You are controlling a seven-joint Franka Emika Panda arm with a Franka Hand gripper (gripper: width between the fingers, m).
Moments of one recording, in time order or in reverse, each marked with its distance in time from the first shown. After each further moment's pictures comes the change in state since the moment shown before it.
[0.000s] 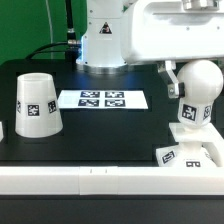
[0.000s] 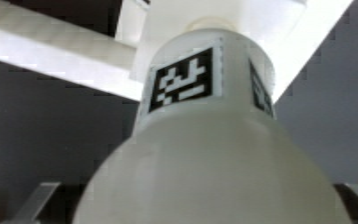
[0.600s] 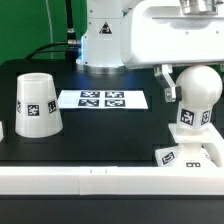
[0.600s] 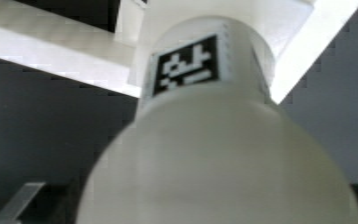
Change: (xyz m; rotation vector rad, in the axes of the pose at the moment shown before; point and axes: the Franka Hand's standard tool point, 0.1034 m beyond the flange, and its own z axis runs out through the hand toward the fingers) arm 0.002 0.002 0.001 -0.009 0.030 0.000
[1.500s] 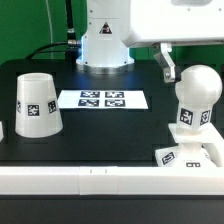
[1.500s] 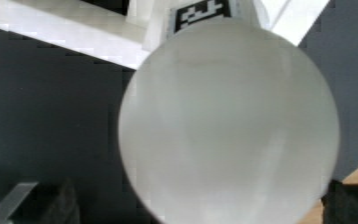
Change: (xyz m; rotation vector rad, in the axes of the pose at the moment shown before) arm 0.010 0.004 -0.021 0.014 -0.044 0.004
